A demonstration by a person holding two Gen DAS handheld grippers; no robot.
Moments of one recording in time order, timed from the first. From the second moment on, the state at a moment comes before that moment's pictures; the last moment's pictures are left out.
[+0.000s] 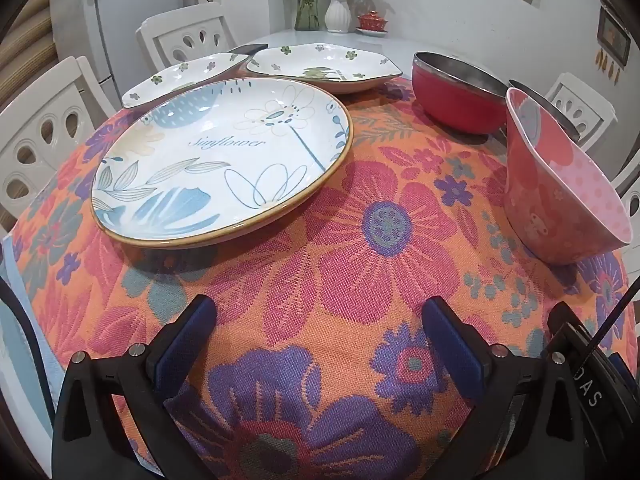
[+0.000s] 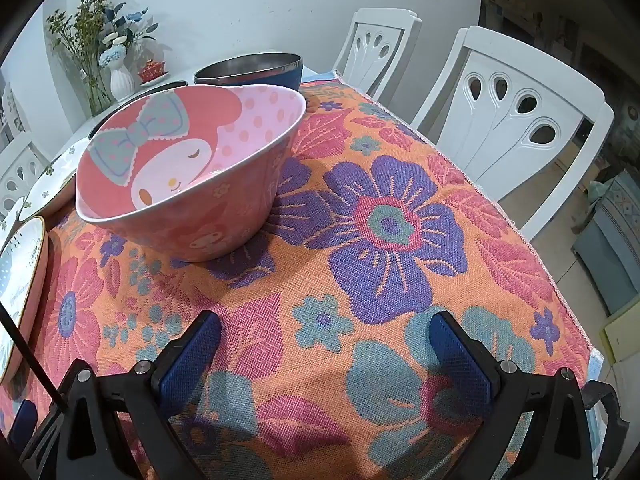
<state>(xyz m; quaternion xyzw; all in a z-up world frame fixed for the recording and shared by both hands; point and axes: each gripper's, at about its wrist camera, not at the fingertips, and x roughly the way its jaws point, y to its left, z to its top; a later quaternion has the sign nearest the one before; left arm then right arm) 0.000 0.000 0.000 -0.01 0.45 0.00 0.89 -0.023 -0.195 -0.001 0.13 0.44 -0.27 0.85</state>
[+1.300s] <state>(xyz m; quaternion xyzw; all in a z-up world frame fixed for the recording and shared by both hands) 0.012 0.167 0.172 0.04 0.39 0.01 0.92 -0.003 -0.023 0.200 0.03 0.45 -0.13 0.88</state>
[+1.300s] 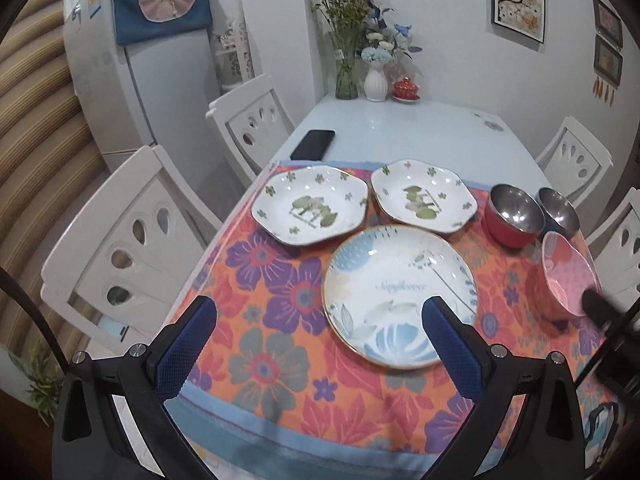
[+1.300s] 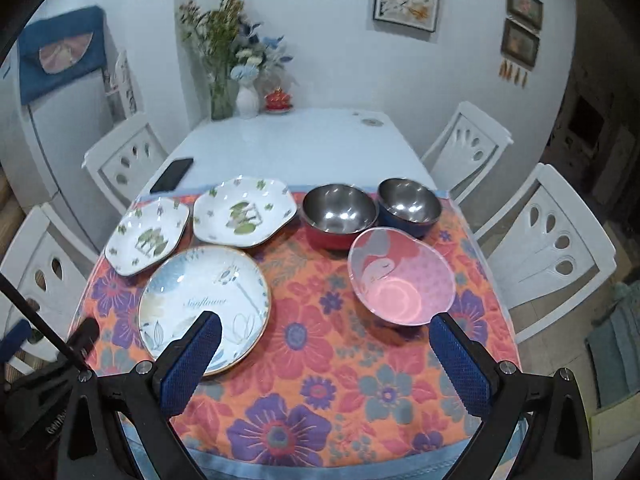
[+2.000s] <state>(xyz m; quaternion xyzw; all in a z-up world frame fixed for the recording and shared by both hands) 0.036 0.171 0.154 0.02 0.43 -0.03 0.90 0.007 -0.024 0.167 0.06 0.49 -0.12 0.86</state>
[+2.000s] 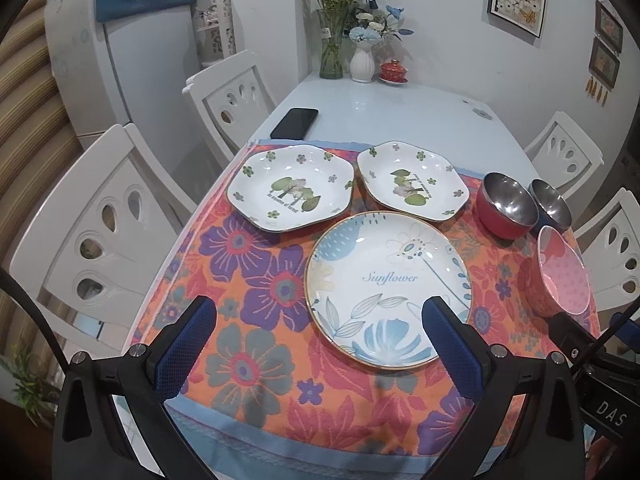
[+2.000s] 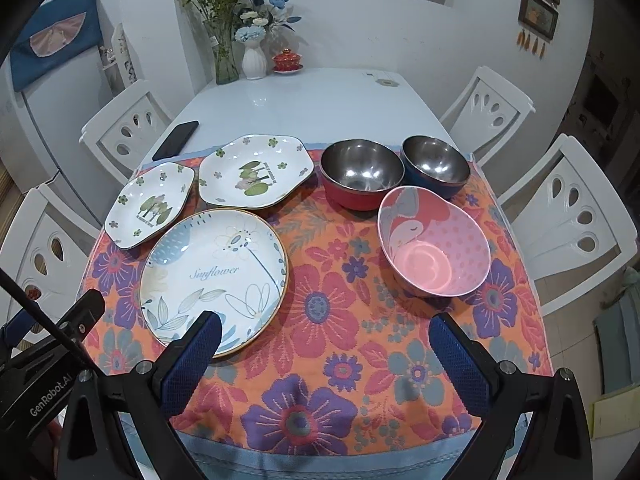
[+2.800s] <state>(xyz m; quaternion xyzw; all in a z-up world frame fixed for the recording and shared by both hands) 0.033 0.174 0.150 0.02 0.43 -0.04 0.90 0.007 -0.014 0.156 0.06 0.50 -0.13 0.85</state>
